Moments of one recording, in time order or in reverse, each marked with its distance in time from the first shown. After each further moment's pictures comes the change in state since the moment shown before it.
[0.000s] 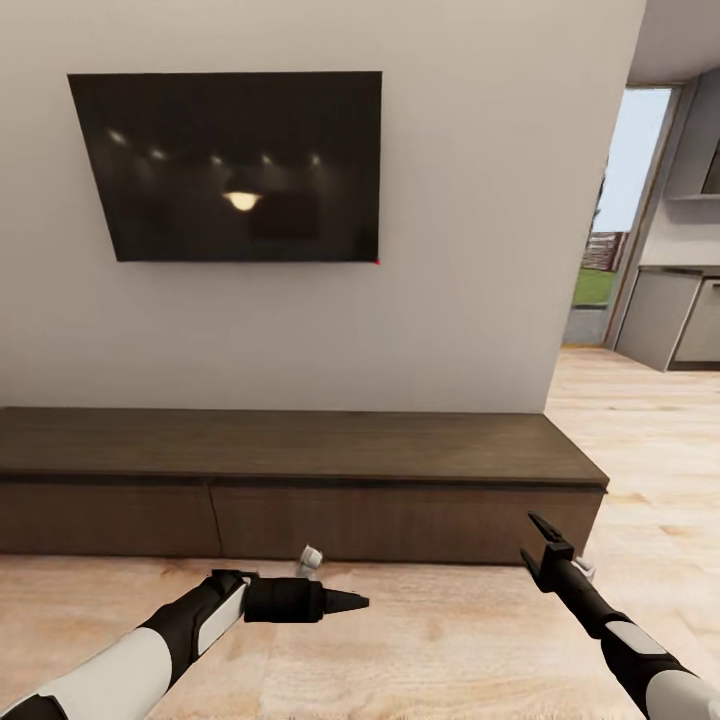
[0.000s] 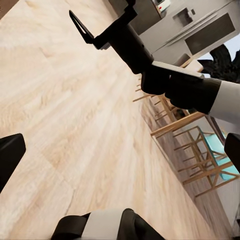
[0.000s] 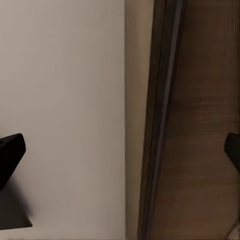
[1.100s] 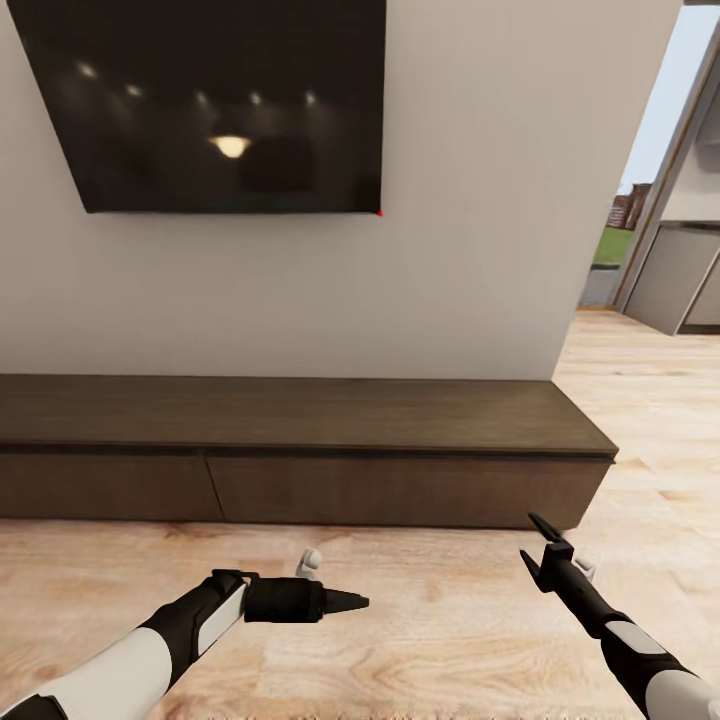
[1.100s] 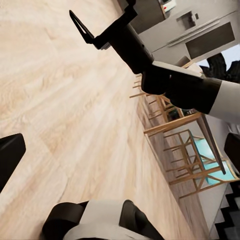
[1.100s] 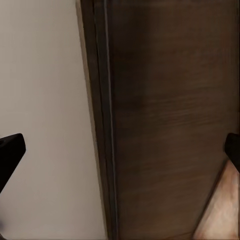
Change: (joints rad) left arm 0.000 0.000 0.000 0.000 0.000 -0.001 0.001; right arm 0.000 0.000 0.001 -0.002 0.001 0.000 0.000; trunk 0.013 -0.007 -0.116
